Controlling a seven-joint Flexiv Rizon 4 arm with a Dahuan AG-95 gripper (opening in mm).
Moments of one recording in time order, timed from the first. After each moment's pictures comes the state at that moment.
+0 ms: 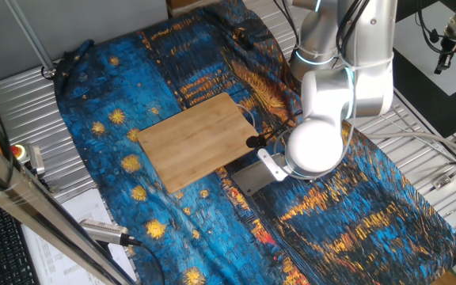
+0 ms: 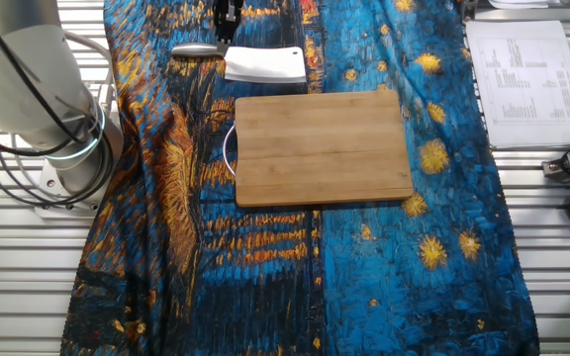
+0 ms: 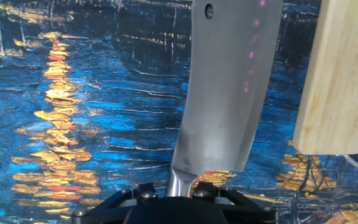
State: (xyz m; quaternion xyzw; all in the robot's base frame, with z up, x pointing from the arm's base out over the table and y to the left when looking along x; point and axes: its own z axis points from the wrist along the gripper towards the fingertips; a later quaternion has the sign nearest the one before) arm 0.221 0.278 0.024 0.06 -0.98 0.12 0.15
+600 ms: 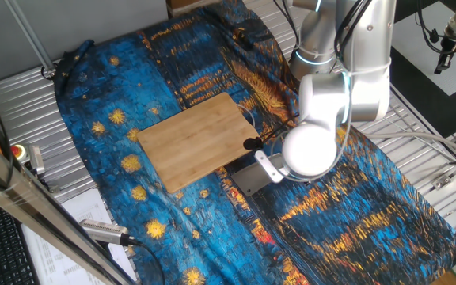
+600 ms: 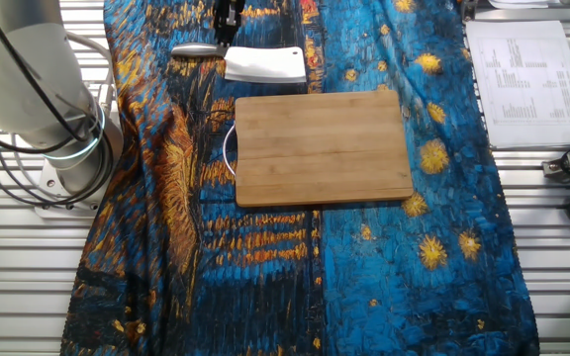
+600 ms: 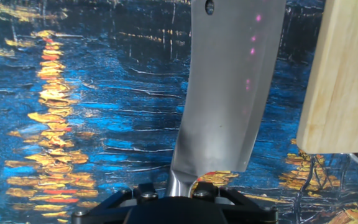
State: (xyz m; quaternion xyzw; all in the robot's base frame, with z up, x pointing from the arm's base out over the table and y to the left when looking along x) arm 0.217 0.275 0.018 0.05 -0.98 0.11 0.17
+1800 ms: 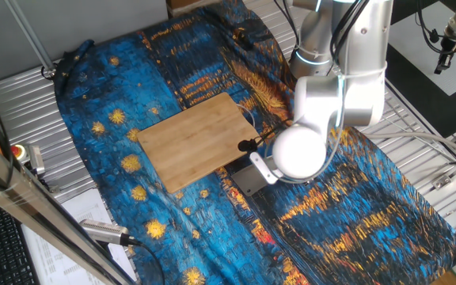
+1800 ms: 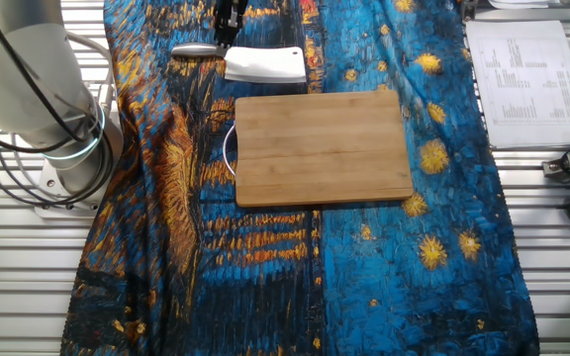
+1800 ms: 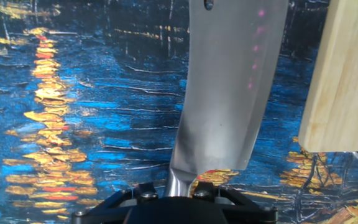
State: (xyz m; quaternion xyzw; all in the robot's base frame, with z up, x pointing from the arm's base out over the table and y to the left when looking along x) arm 0.220 0.279 0.014 0.05 -0.97 0.11 0.19
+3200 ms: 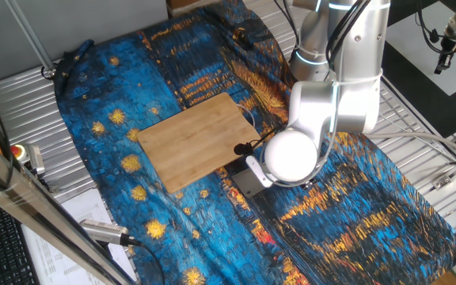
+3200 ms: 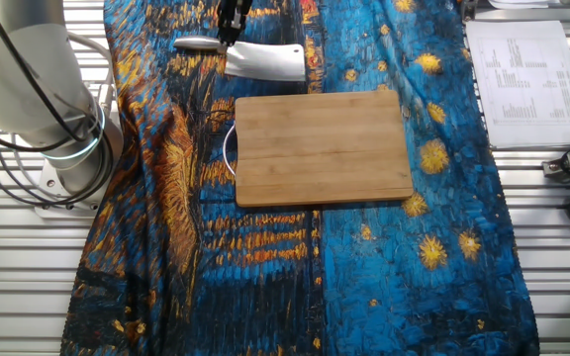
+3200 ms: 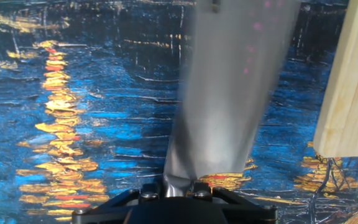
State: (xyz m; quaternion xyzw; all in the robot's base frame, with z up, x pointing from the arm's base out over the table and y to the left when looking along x) arm 0.222 0.284 0.012 0.04 -0.97 0.09 0.20
